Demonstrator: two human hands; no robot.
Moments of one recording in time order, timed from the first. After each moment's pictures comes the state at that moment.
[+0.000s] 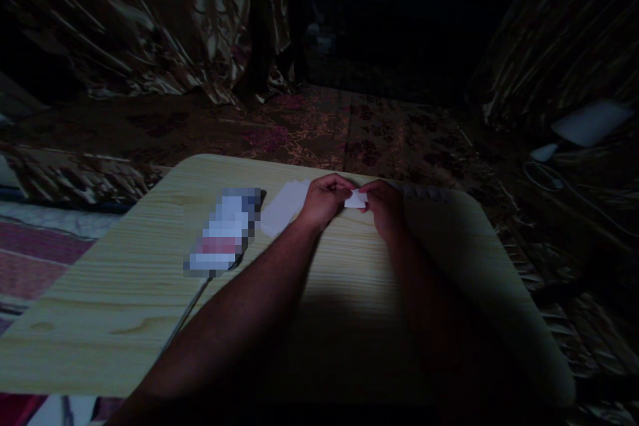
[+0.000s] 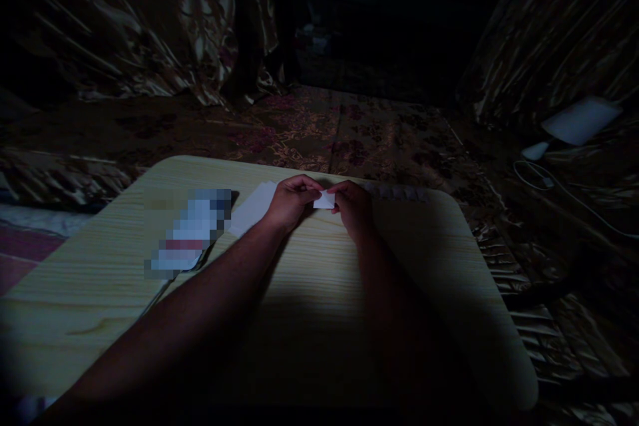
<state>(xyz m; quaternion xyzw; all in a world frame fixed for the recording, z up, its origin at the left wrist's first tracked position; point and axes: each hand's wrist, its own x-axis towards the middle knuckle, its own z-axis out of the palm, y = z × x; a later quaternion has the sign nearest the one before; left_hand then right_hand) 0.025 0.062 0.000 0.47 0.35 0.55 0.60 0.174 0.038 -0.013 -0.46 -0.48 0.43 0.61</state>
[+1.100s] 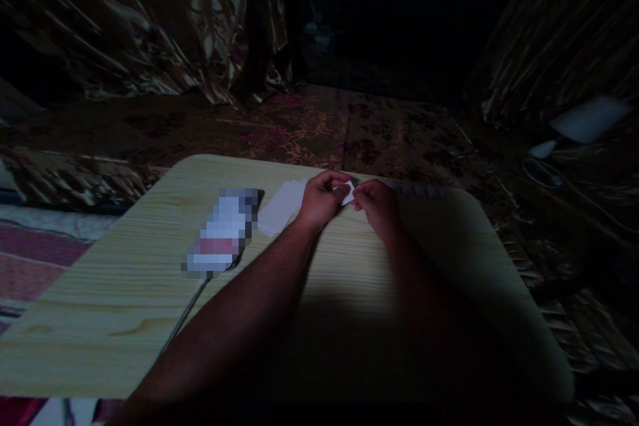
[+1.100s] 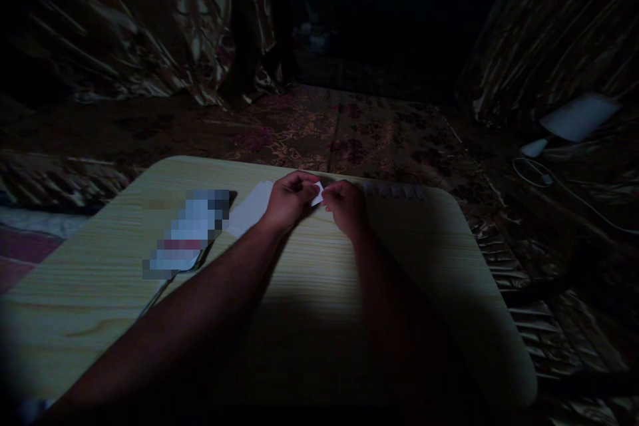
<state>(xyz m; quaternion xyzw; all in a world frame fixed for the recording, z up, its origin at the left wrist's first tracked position) 0.024 0.060 0.000 0.49 0.36 0.56 0.56 0.165 0.033 -0.003 -0.53 -0.53 0.37 0.55</state>
